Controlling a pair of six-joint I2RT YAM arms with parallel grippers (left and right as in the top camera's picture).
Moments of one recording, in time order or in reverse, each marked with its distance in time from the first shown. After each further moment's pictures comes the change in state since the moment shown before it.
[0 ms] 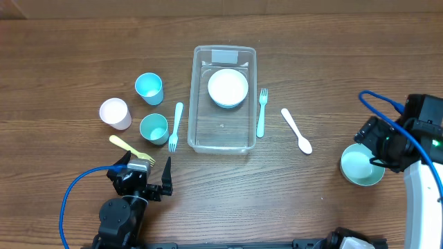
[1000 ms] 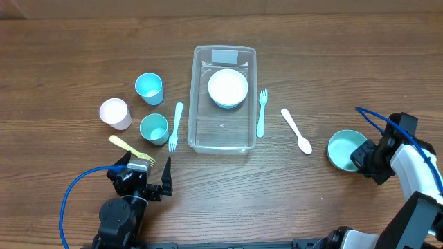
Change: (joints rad) left arm 0.000 0.000 0.000 0.000 0.000 0.000; right arm -0.098 0.295 -0.279 0.333 0.032 0.082
